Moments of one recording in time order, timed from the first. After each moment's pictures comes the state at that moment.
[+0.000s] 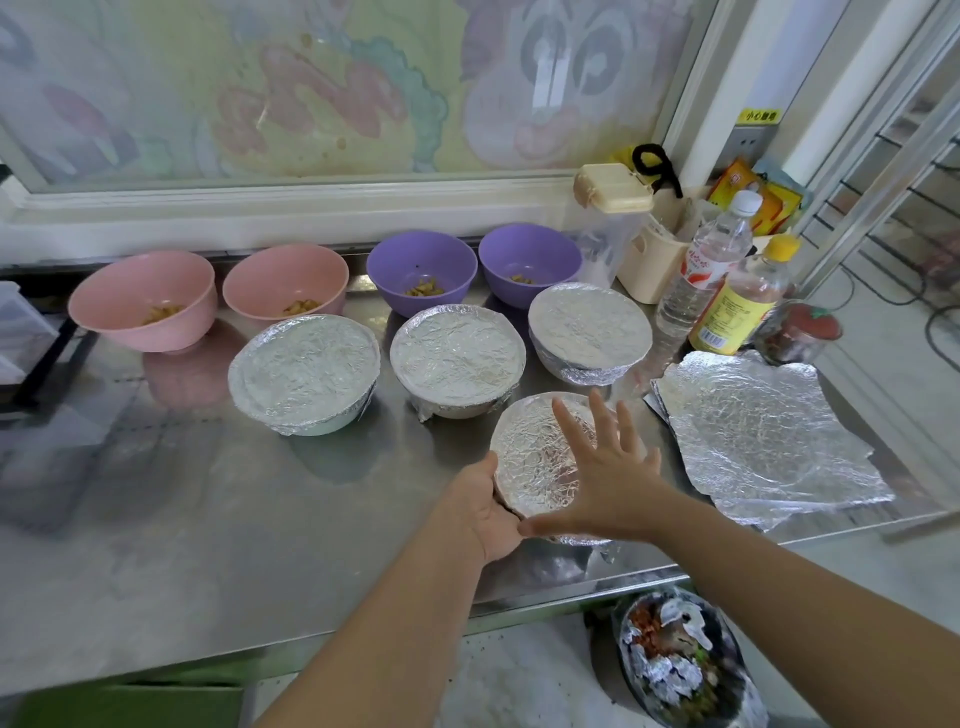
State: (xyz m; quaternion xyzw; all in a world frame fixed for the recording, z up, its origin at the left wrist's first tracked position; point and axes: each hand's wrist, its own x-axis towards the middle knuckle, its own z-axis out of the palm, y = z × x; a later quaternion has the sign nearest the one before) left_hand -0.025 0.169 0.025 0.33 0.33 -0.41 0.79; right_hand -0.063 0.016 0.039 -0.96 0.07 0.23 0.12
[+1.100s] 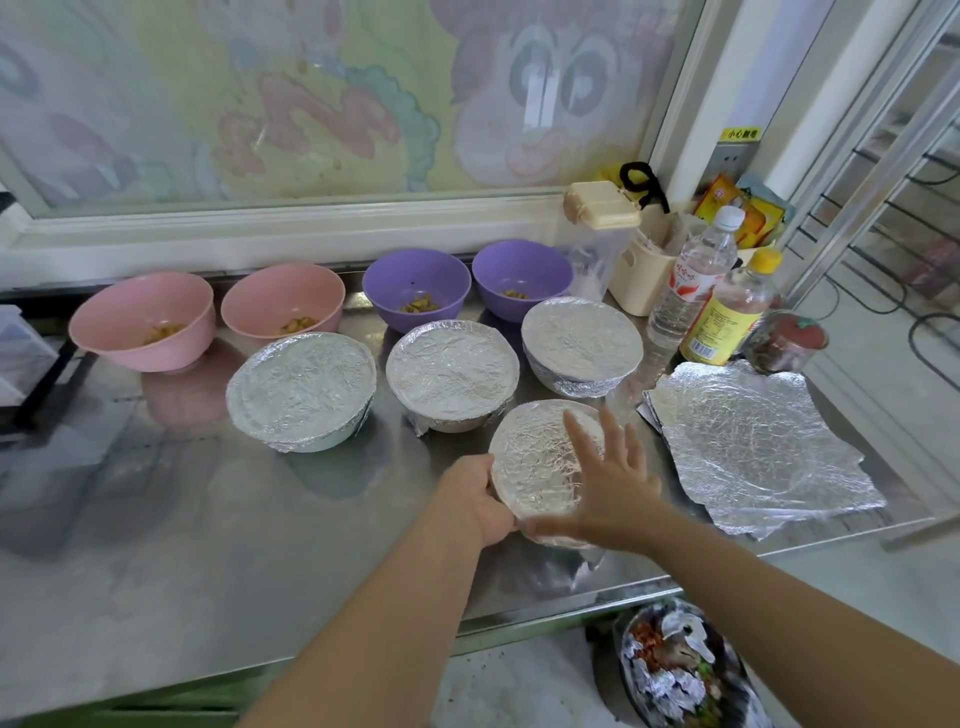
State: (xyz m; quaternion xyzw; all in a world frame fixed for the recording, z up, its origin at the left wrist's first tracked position) left_hand 0.000 0.162 0.021 0.37 0.34 -0.39 0.77; right_hand -0.066 0.010 0.026 -0.96 0.13 0.19 0.16
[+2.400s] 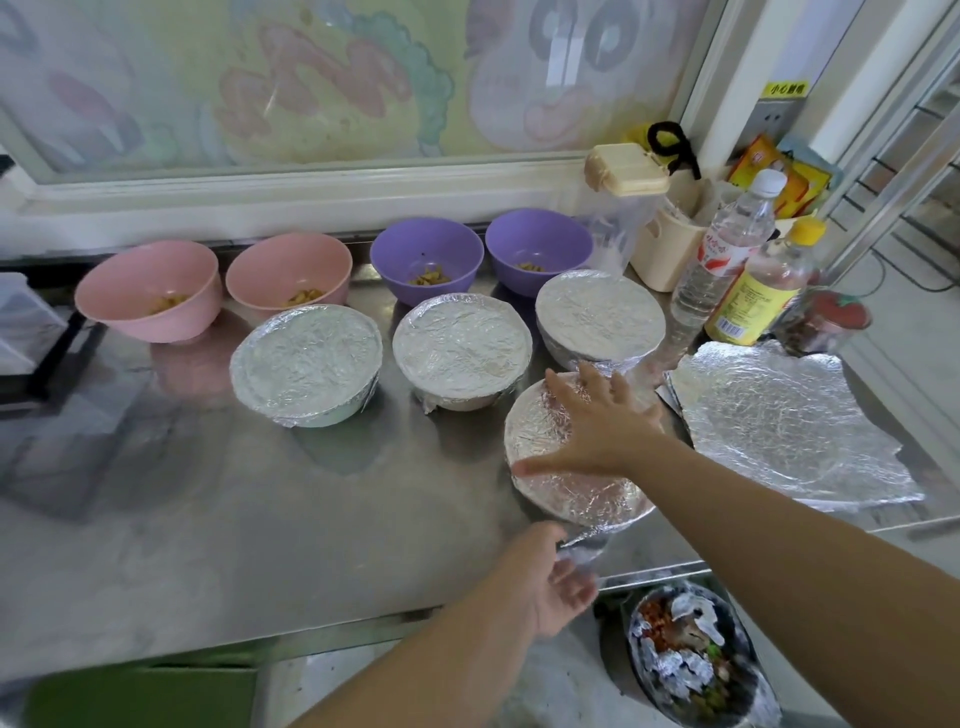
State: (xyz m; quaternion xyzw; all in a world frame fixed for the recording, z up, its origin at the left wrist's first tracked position) left_hand -0.084 0.144 -0.005 0.43 0.39 -0.47 0.67; right_hand -0.008 0.003 0.031 -0.96 0.09 0.24 0.10
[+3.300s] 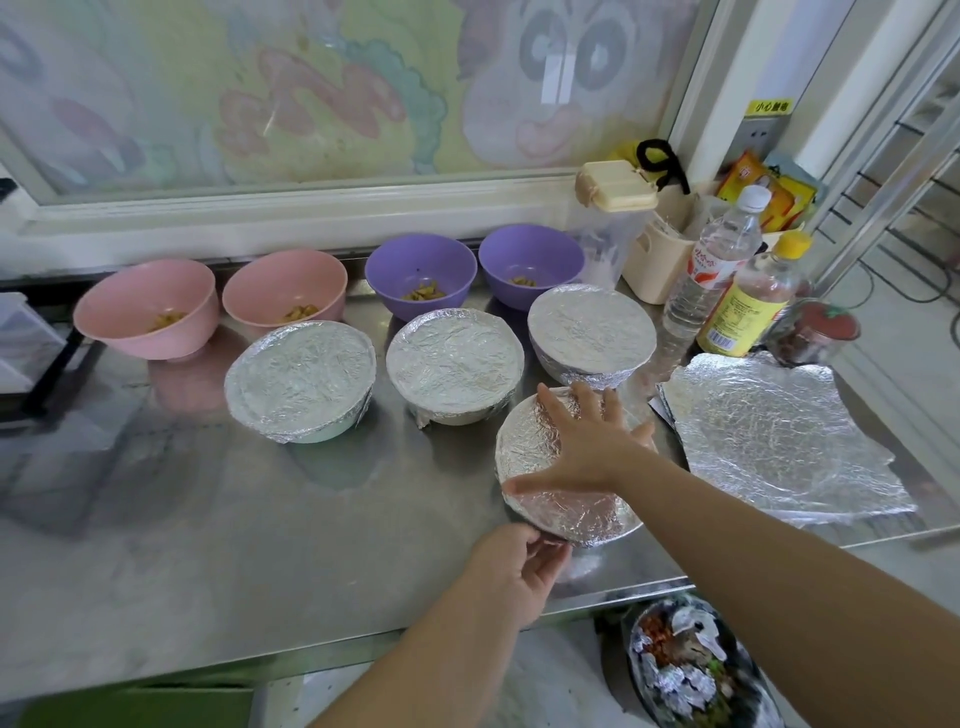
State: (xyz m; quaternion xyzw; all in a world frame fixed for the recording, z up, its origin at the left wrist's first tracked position) left_hand -0.068 0.149 0.012 0.36 0.40 -0.36 0.76; right_hand -0.010 0.007 0.031 -0.96 0.10 0.25 0.11
